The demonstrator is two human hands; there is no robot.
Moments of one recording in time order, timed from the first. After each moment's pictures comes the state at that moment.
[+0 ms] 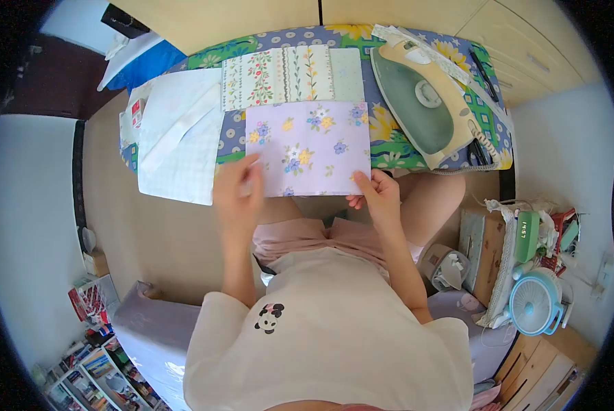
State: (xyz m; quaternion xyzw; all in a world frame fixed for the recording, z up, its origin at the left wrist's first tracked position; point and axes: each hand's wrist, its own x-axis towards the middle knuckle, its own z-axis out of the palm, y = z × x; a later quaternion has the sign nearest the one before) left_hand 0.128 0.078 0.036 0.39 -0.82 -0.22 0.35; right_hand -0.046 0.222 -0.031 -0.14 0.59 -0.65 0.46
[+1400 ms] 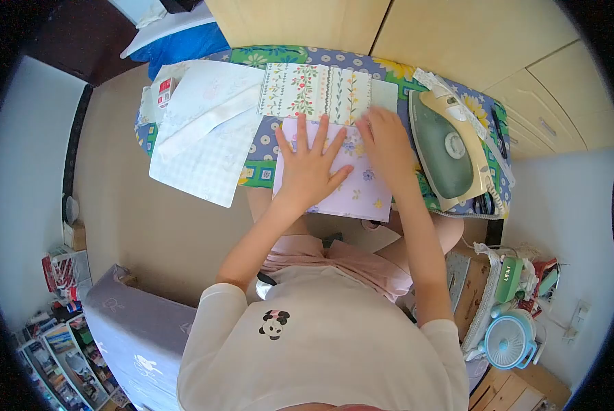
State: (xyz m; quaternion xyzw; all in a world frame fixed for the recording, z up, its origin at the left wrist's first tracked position) left_hand 0.064 0.046 -0.010 0.30 -0.94 -0.04 0.17; right_hand -0.100 0.089 0.015 -0.60 0.75 -0.28 0.04
